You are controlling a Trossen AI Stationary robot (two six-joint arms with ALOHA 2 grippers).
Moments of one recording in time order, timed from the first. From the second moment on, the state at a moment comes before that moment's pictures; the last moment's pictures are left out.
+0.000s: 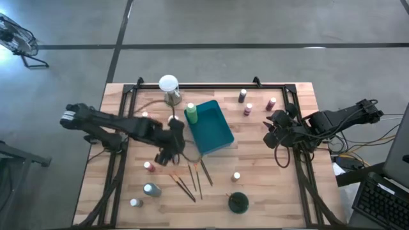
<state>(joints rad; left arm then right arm) -0.22 1.38 1.25 -0.97 -0.17 0.31 0.33 0.94 0.99 -1.13 0.76 0.75</state>
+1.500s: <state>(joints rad) -0.39 1.53 1.32 -1.09 -0.08 -0.05 0.33 0.94 0.99 -1.11 0.79 0.72</state>
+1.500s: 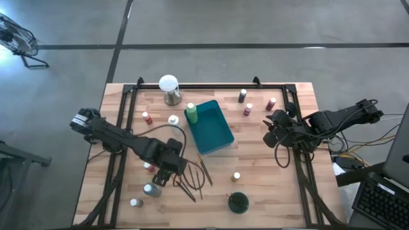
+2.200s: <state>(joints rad) -0.66 1.49 1.63 -1.42 -0.10 -0.68 0.33 0.94 0.99 -1.09 0.82 0.75</state>
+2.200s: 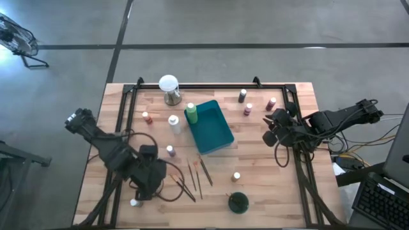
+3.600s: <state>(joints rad) -0.79 1.49 1.37 -1.26 -0.03 -0.94 0.33 0.94 1.00 -1.03 0.84 0.73</state>
